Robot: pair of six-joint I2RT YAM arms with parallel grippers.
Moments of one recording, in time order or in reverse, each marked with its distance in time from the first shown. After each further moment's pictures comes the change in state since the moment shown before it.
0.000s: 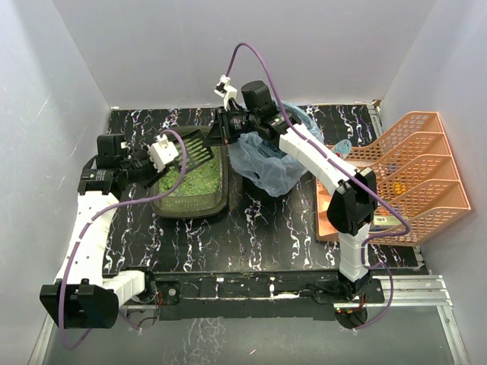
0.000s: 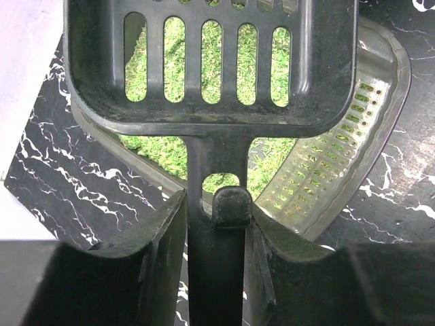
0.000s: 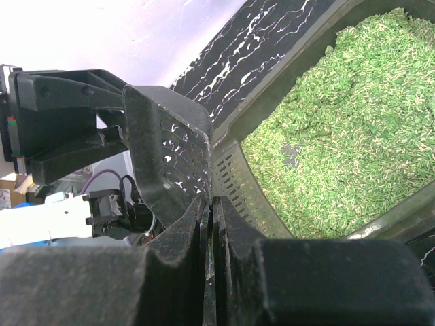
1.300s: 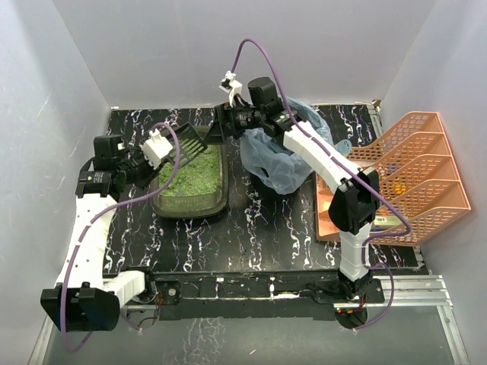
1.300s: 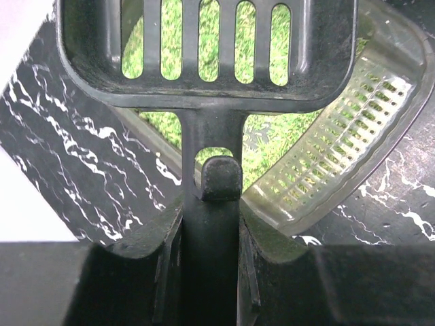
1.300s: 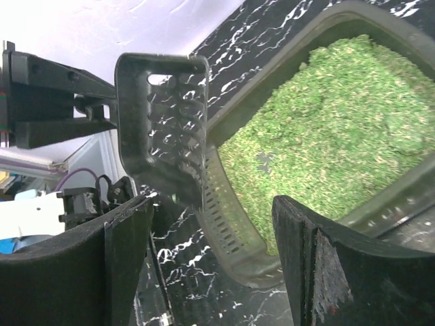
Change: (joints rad) left arm 0.012 -0.029 -0.018 0.014 -0.096 -0.134; right arm -0.034 0.000 0.001 0.020 -0.015 -0.085
